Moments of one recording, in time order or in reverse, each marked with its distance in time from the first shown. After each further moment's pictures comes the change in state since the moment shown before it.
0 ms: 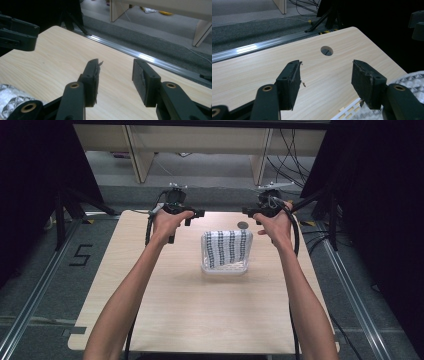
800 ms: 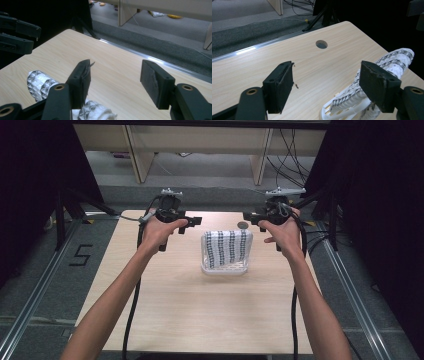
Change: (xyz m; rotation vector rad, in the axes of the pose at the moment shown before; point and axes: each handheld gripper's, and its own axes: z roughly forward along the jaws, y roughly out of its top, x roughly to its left) left arm -0.016 -0.015 -0.035 0.000 -0.020 0.071; right arm 0.008 -0.013 -0.031 -0.049 0.073 -0.007
